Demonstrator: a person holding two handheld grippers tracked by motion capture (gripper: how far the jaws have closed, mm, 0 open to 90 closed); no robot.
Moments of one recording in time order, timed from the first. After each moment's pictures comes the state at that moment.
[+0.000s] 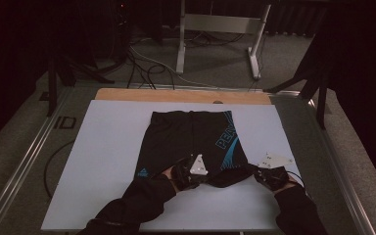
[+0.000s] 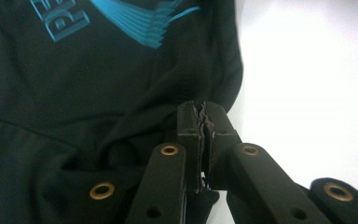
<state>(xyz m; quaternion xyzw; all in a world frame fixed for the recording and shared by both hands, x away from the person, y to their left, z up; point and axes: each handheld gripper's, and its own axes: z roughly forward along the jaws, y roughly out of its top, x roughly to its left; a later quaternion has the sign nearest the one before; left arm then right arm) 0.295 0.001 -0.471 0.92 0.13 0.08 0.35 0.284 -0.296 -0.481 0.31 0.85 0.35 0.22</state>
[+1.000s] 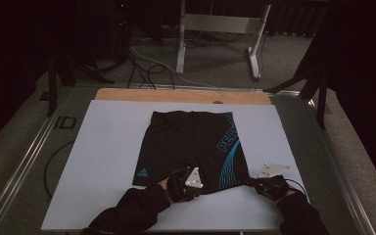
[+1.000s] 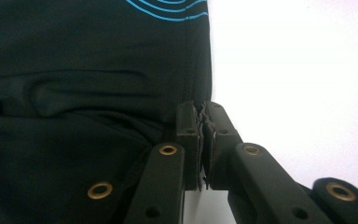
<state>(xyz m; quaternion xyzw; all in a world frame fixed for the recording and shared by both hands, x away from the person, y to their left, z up) 0.274 0.010 -0.507 0.94 0.11 0.04 0.32 0.271 -0.305 -0.511 0.31 0.88 0.33 0.14</state>
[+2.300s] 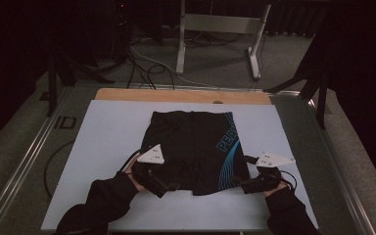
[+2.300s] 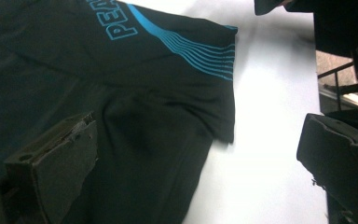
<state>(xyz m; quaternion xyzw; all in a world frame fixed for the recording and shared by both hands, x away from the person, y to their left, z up) 0.293 0.113 -0.457 0.87 0.19 0.02 0.45 0.281 -0.274 -0.476 0.31 0.81 0.48 0.14</state>
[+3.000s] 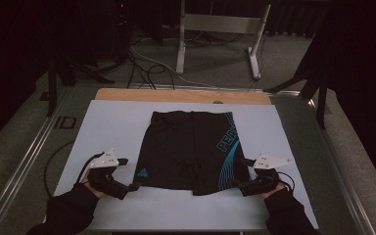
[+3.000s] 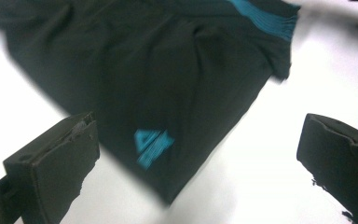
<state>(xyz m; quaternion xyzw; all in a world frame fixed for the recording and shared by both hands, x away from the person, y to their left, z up) 0.272 0.219 -0.472 0.85 0.30 0.07 0.43 0.280 -0.272 -0.484 0.30 0.82 0.47 0.13</state>
